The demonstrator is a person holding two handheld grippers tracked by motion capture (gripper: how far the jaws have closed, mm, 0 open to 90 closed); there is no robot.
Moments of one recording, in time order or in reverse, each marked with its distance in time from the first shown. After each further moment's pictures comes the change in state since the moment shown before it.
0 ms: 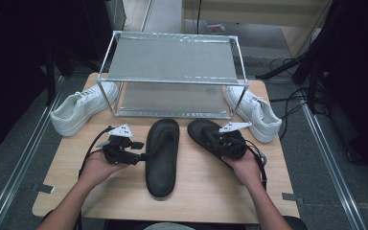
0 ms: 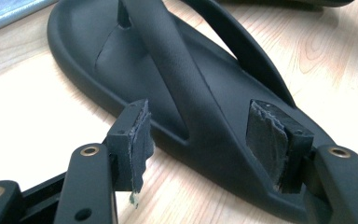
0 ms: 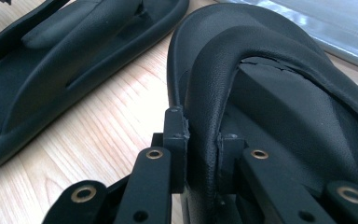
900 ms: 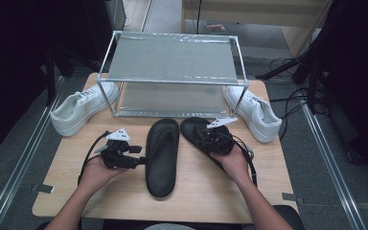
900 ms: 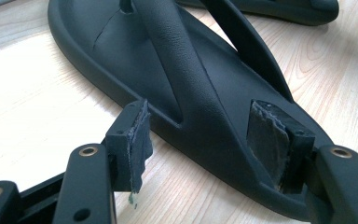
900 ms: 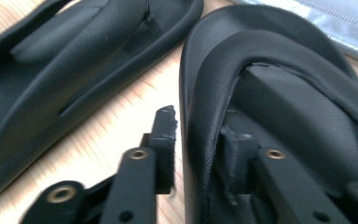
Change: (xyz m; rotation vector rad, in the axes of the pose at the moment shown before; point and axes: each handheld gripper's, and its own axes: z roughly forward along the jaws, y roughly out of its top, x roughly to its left) left arm -0.006 -0.010 0.000 -0.012 0.017 -0.053; right arm 0.005 0.016 0.031 0.022 0.023 0.004
